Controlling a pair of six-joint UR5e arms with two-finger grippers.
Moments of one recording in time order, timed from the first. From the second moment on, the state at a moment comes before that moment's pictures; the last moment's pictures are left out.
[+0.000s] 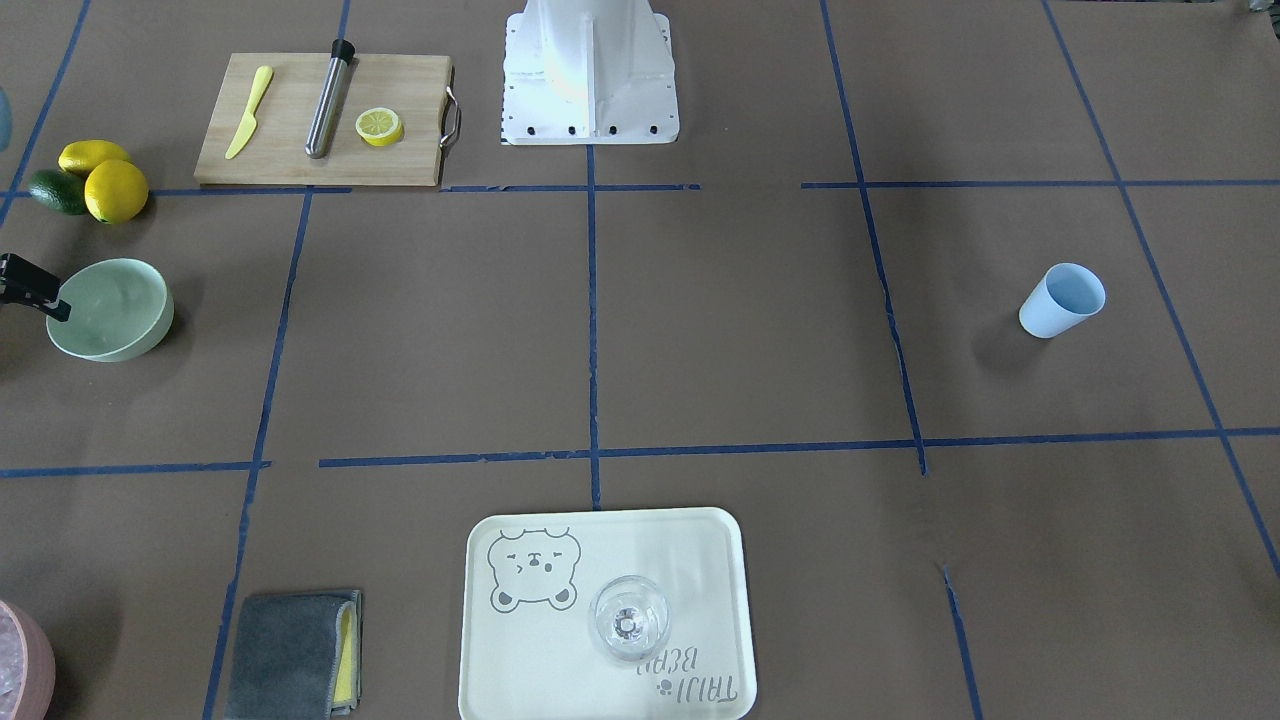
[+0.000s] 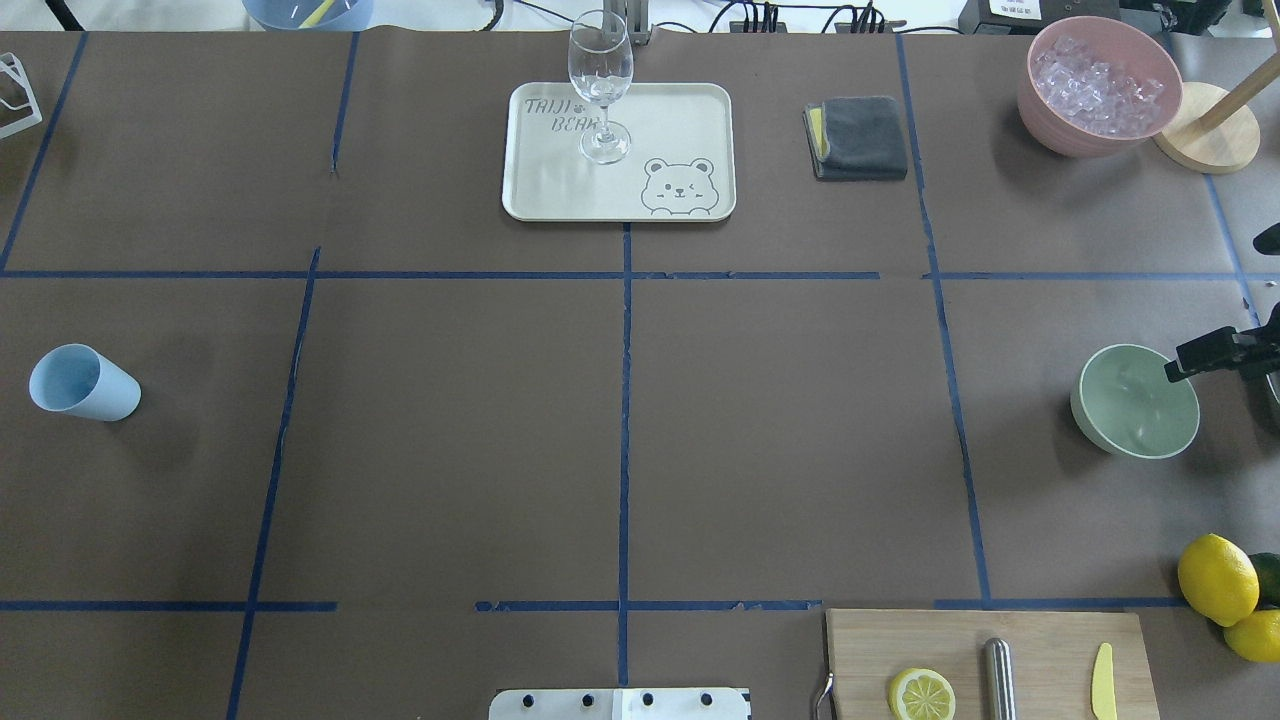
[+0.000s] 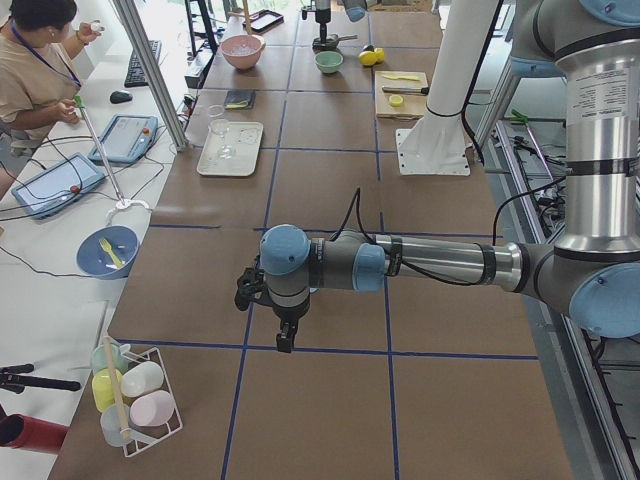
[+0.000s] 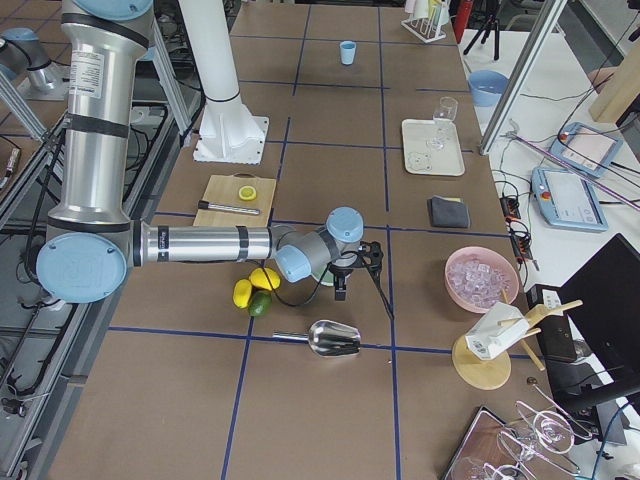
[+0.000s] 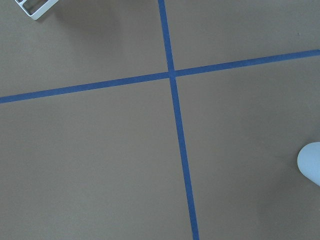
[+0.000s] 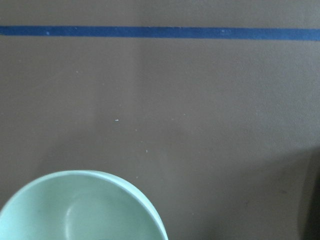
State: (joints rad) left arm -1.57 -1.46 -1.75 -1.55 -2.35 0.12; right arm 1.12 -1.72 1.63 -1.00 2.31 0.61
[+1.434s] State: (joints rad) left arm -1.57 -1.46 -1.76 -1.55 -2.35 0.12; right arm 1.02 -1.67 1.70 -0.80 2.33 0.94
